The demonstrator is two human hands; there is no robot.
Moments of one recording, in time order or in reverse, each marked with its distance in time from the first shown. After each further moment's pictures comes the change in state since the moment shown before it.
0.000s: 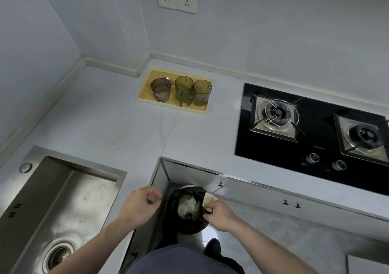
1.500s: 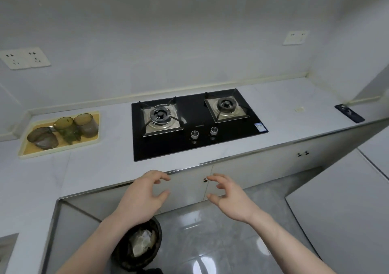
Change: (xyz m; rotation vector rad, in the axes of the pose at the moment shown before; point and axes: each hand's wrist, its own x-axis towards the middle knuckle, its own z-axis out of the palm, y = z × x) left_hand -0.149 0.258 0.157 0.219 -0.108 0.831; right_hand -0.263 0.243 -0.102 0.432 0.676 -0.203
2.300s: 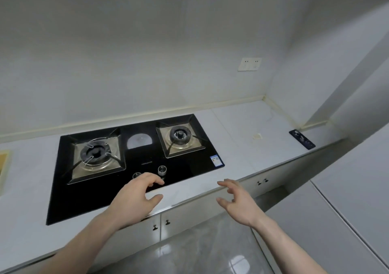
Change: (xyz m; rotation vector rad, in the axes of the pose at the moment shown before) left_hand 0.227 0.124 0.075 0.042 -0.110 0.143; right_hand 0.102 0.112 -0.229 -0.110 0.173 0.134
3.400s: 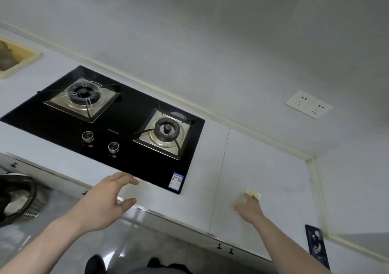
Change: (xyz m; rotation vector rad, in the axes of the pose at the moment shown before) left_hand 0.136 0.158 0.201 -0.121 0.310 -0.504; right_hand 0.380 0.257 -0.227 -0.496 -0.357 0.212
